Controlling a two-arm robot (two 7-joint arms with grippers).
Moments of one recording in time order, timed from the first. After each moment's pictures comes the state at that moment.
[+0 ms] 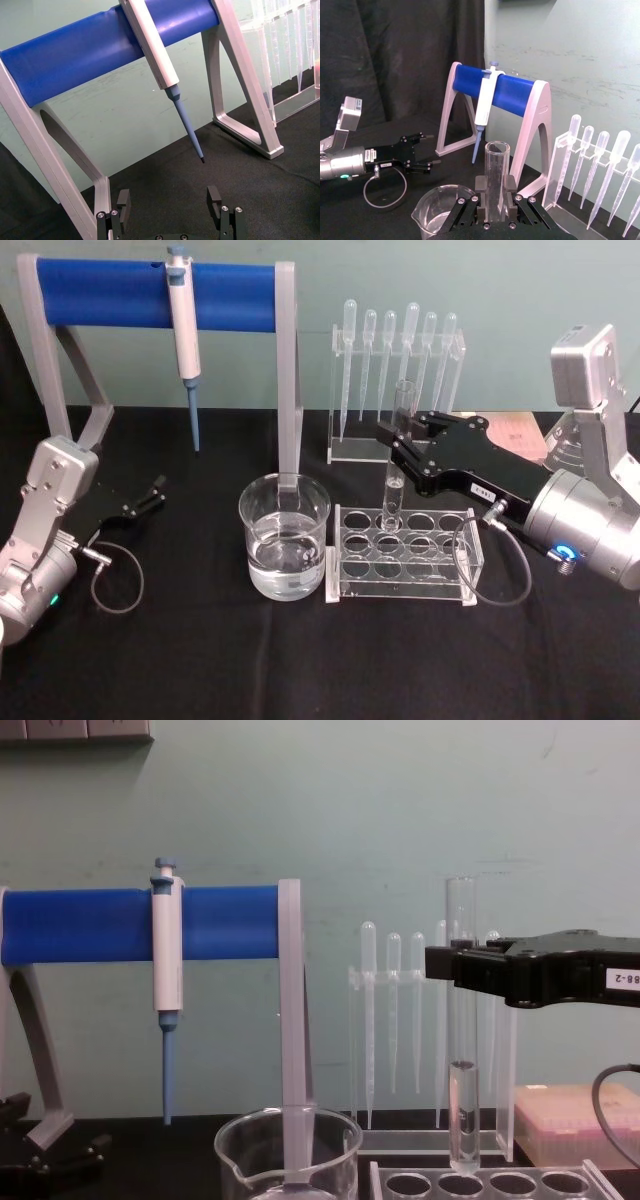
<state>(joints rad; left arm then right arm) -0.20 0.60 0.45 -1.41 -0.25 -0.12 0.03 0.23 0.56 -0.38 -1.81 0.51 0.19 0.39</state>
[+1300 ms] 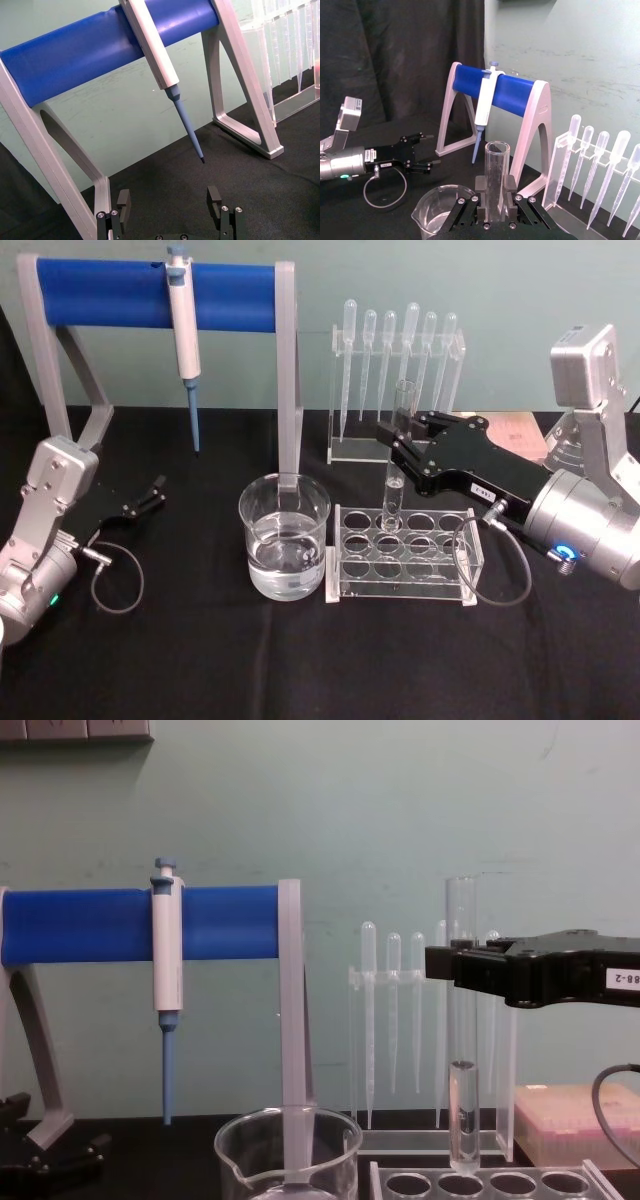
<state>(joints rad) -0.20 0.60 0.45 -1.41 -0.25 -0.12 0.03 0.23 0.56 -0.38 -1.81 0.51 0.19 0.39</state>
